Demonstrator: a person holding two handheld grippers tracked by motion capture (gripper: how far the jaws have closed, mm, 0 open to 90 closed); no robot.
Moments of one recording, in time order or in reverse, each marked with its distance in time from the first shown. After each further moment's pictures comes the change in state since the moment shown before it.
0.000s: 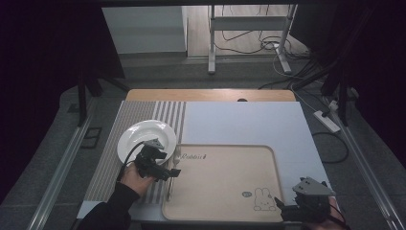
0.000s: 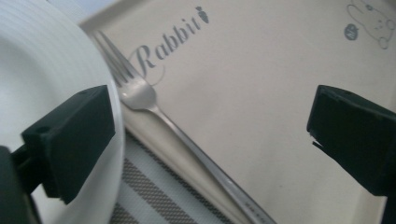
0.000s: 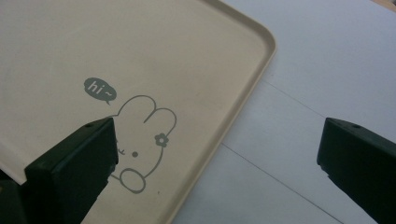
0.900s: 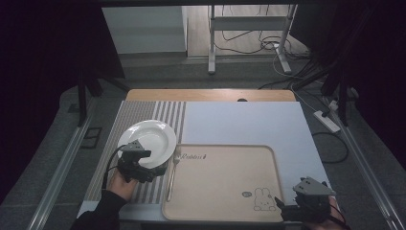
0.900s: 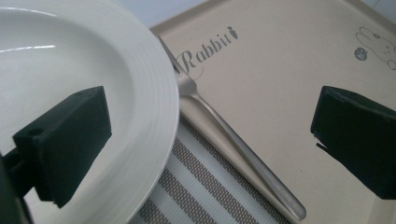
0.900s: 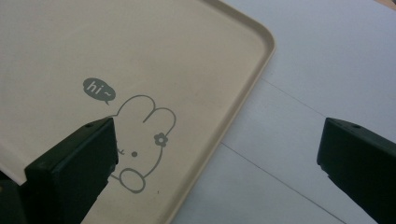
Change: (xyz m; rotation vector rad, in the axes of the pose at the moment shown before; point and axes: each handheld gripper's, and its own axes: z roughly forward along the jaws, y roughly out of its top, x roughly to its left) left arm 0.010 -0.036 -0.034 -0.153 0.075 -0.045; right arm 0.000 0.000 0.000 0.002 -0.003 0.008
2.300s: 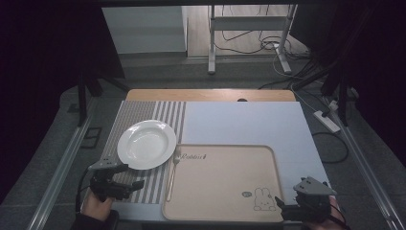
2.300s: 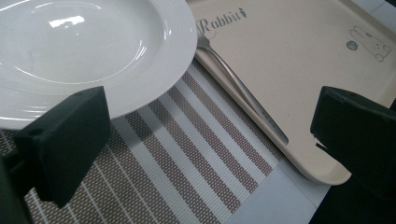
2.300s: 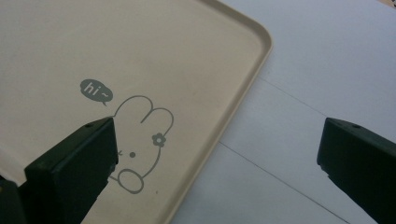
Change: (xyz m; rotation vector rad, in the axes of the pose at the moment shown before) left arm -0.007 -0.053 -0.057 -0.061 0.054 -0.091; right arm -0.001 0.000 0.000 0.000 -0.007 0.014
